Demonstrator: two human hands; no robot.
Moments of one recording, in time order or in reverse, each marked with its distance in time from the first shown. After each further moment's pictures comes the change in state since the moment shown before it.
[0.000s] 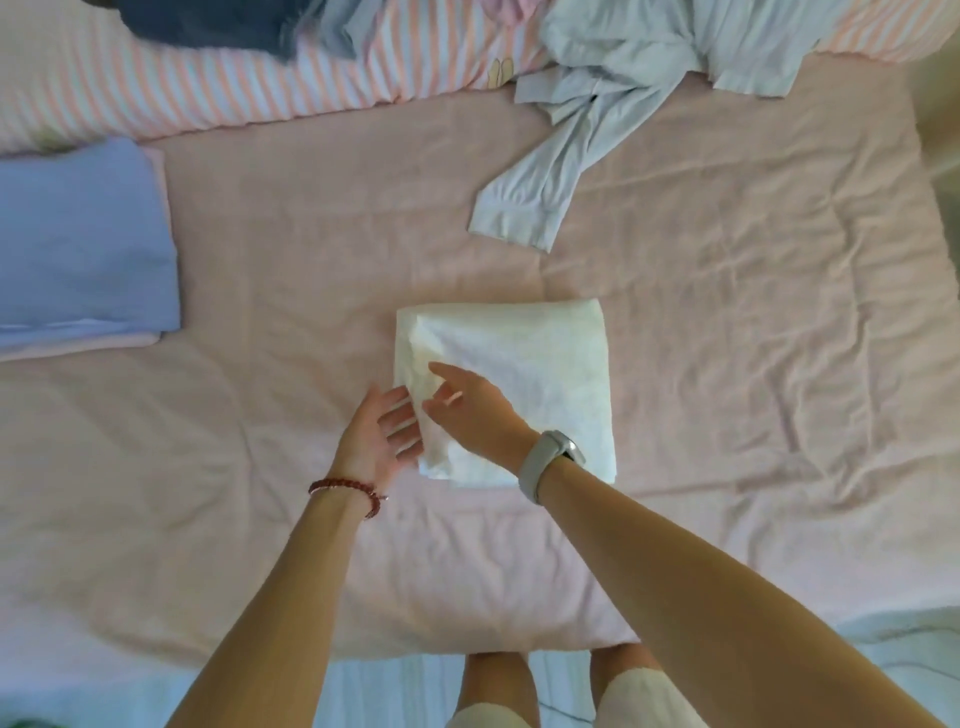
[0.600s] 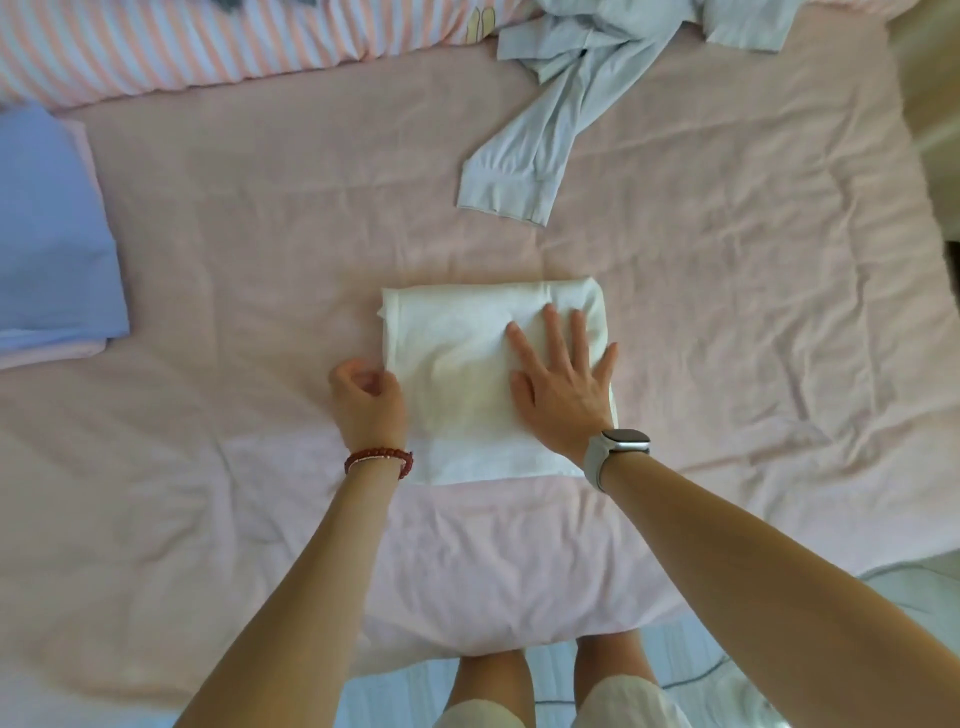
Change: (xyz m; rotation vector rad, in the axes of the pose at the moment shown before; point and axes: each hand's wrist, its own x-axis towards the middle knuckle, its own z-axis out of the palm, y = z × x) left_hand 0.037 0.002 0.012 0.530 0.460 0.485; right_hand 0.008 0.075 -0.023 -0.928 0.361 0.092
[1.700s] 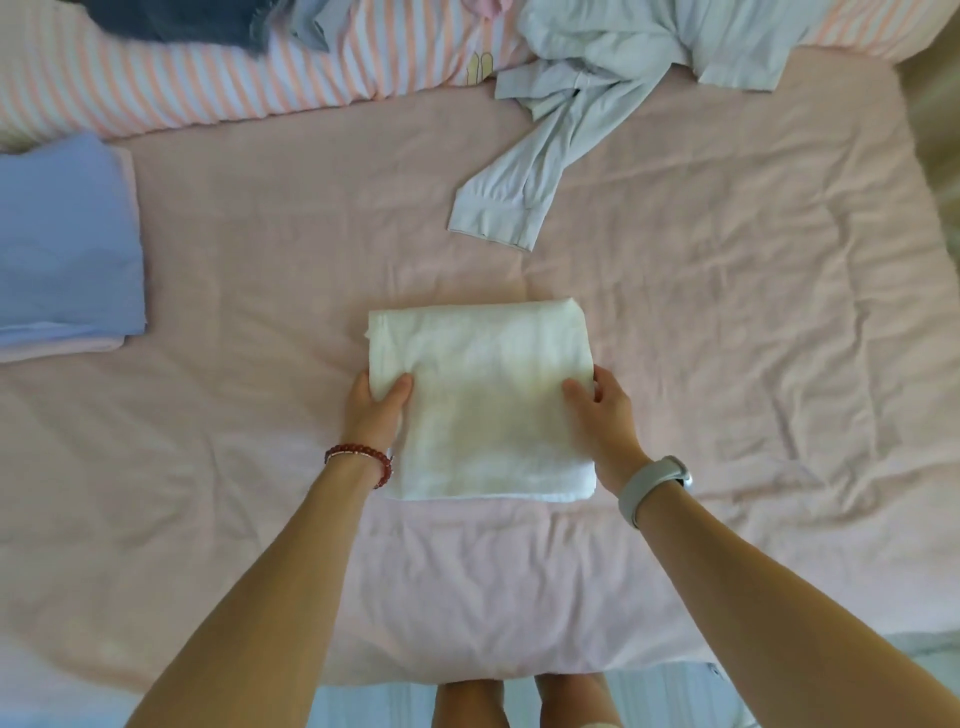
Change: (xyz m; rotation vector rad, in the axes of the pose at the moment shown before) left_hand -0.005 -0.008 0.019 -0.140 -0.240 -0.049; right_hand -0.012 0.056 -0.013 1.327 0.030 0.469
